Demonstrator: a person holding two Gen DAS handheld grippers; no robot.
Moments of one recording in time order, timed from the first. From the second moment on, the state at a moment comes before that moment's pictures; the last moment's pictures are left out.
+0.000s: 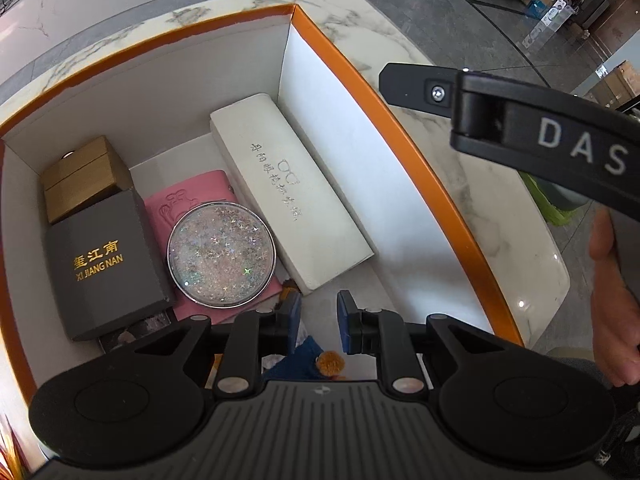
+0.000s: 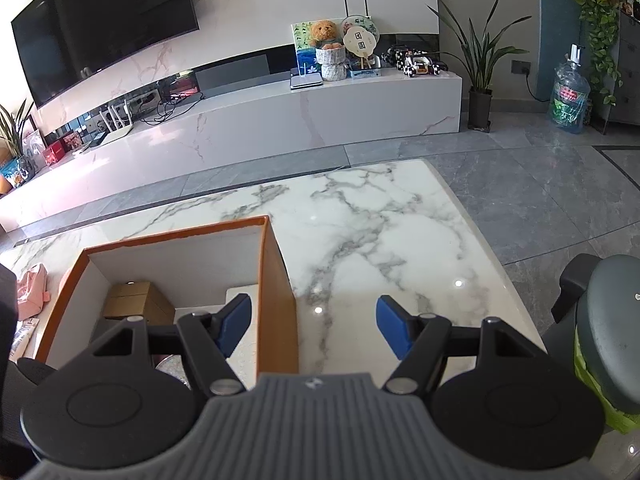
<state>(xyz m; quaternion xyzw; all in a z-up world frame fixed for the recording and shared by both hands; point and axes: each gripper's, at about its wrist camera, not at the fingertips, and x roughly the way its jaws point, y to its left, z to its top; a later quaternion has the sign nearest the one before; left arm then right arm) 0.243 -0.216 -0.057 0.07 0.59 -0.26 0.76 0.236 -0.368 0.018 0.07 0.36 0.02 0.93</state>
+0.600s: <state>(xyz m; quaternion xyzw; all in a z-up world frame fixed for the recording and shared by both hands) 0.191 -0.080 0.045 -0.01 0.48 -0.20 0.85 0.192 -0.263 0.055 0.03 0.32 0.12 0.94</state>
